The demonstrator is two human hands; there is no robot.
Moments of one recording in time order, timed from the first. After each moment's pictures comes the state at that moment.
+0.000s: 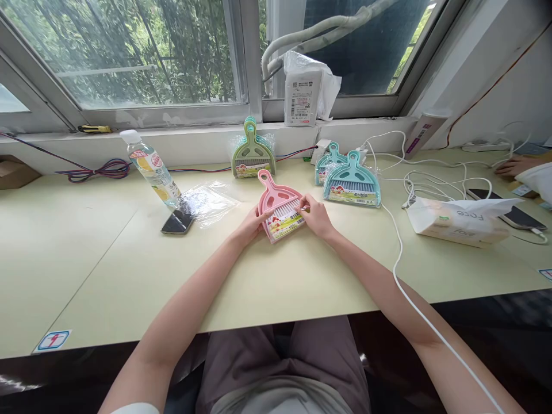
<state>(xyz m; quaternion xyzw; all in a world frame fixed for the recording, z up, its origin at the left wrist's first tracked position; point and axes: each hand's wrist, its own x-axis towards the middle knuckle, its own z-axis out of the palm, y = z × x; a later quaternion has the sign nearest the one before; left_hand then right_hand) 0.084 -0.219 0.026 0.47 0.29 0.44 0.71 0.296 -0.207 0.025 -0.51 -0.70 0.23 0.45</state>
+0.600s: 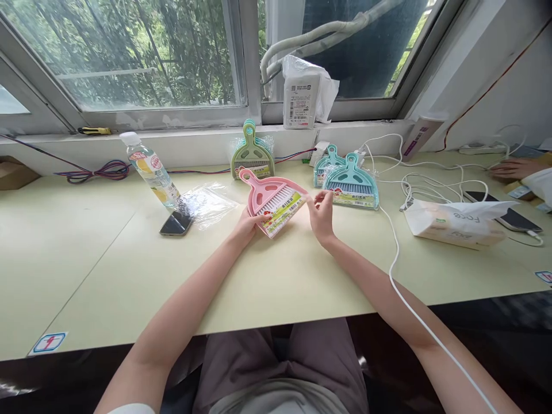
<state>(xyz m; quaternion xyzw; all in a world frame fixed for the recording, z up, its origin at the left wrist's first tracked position) 0.083 -0.215 0.028 0.45 0.33 0.53 0.65 0.290 -0.213 0.025 -0.58 -0.55 0.19 0.57</state>
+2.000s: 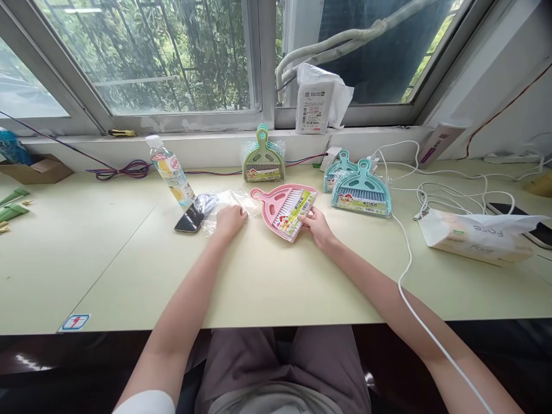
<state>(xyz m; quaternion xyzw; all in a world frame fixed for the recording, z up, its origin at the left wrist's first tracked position) 0.008 -0.191 0.038 0.69 0.72 0.08 -0.01 0.273 -0.217 0.014 -0.44 -0.44 0.58 0.52</state>
